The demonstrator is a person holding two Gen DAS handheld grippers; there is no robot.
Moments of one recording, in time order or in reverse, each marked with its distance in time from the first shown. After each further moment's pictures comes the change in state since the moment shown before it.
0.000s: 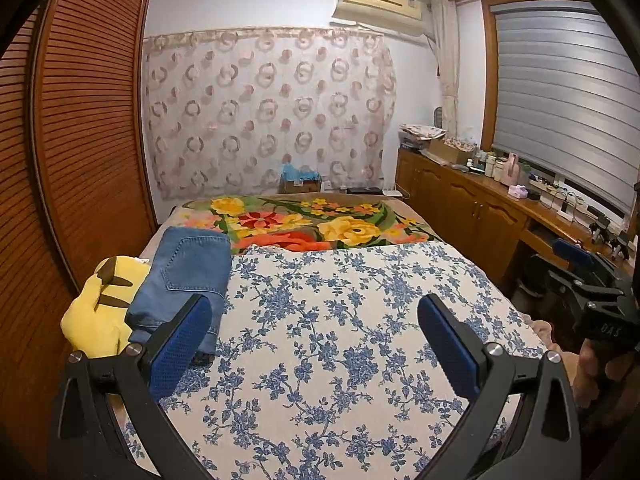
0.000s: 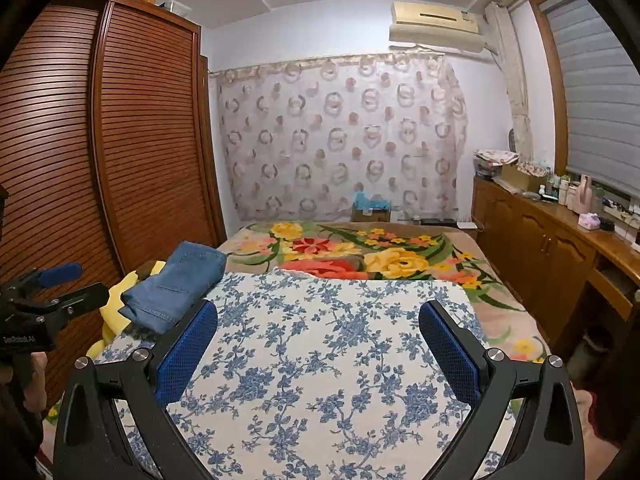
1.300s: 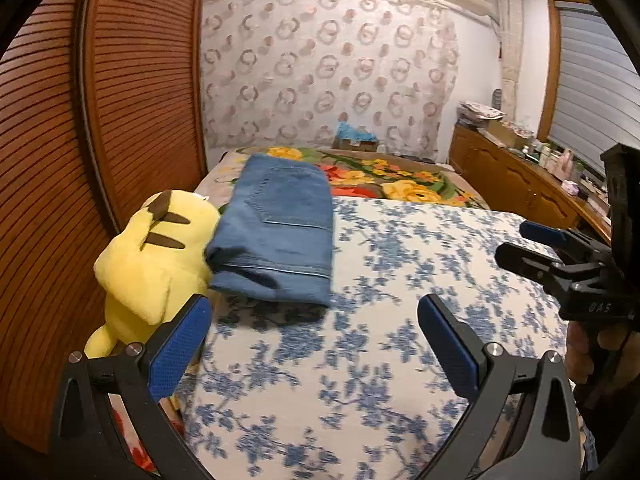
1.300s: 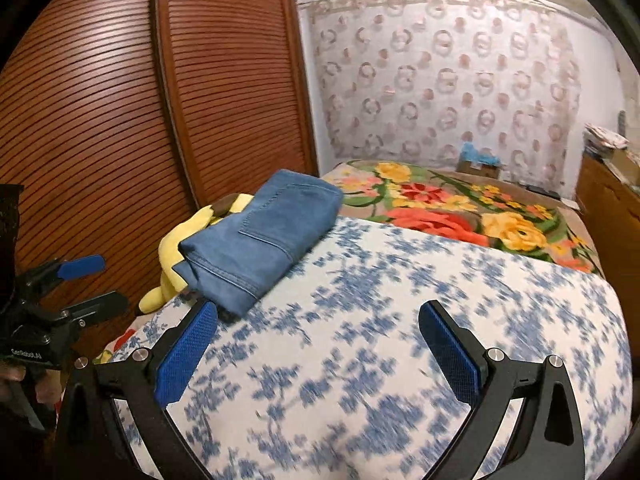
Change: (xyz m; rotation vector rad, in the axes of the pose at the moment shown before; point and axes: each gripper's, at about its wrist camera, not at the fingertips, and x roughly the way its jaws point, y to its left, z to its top) left arm 0.041 0.121 -0.053 -0.109 0.138 0.128; right arm 0.172 0.085 0.002 -0.087 0.213 0.304
